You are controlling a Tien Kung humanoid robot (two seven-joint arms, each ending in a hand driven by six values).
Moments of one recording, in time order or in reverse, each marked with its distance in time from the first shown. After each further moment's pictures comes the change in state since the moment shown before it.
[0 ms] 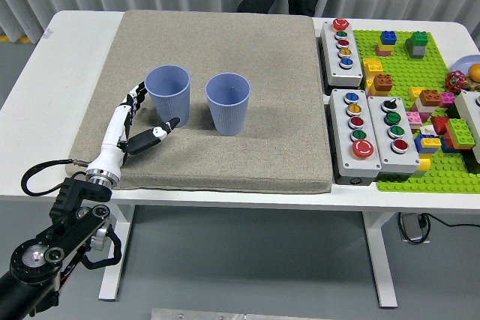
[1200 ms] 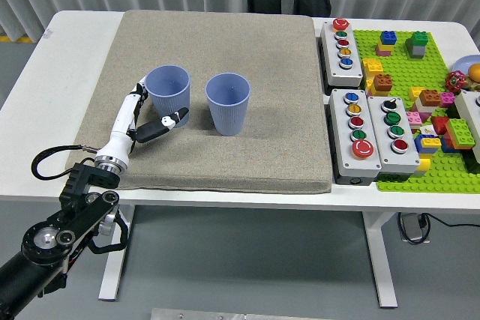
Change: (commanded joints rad) left arm -0.087 -0.014 0.035 0.081 -0.011 -0.005 0.003; right arm 0.008 -0.002 0.001 -0.001 -0.001 0.004 0.001
